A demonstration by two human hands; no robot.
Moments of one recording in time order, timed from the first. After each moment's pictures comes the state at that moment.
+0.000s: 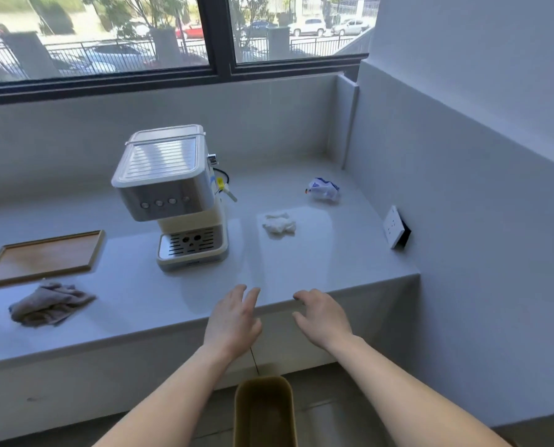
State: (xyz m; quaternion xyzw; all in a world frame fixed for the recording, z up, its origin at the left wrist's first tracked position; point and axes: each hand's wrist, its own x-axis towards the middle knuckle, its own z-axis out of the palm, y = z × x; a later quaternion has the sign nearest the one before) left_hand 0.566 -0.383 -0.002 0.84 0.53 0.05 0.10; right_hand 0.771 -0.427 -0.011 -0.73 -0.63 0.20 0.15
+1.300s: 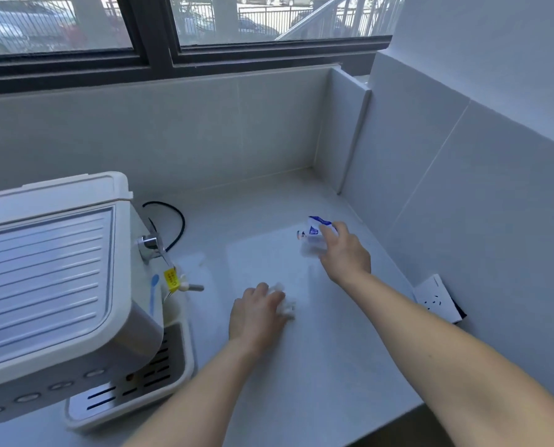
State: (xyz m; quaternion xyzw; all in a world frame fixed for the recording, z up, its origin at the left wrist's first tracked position) left_hand 0.703 -0.099 -0.042 0.87 0.47 0.01 0.15; right_hand 0.918 -0.098 0.005 -0.86 -0.51 0.06 0.08
